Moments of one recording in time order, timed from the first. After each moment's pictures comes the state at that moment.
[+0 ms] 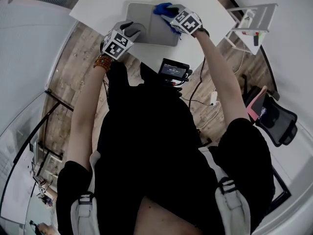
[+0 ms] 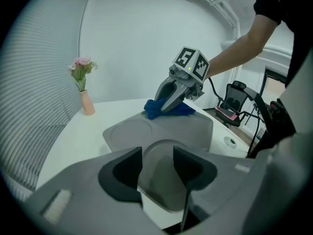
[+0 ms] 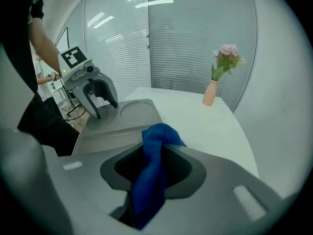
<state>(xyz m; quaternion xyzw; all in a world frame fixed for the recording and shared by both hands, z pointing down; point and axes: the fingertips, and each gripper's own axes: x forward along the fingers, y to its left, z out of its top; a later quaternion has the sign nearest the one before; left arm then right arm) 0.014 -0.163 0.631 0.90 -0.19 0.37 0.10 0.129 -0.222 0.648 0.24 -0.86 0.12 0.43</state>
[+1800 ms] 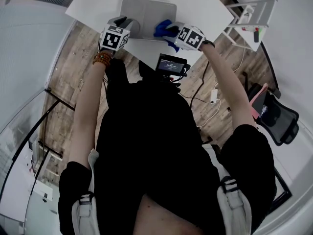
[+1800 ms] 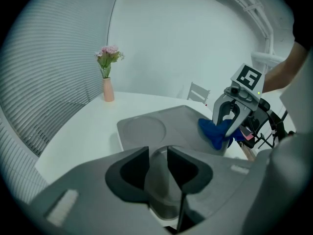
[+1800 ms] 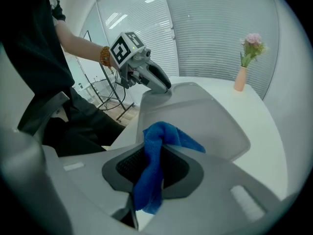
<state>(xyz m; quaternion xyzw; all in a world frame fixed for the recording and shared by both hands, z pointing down) -0.001 -0.177 0.629 0.86 -0.30 0.36 0.21 0.128 -0.084 0.646 0.09 -0.87 0.17 0.45</state>
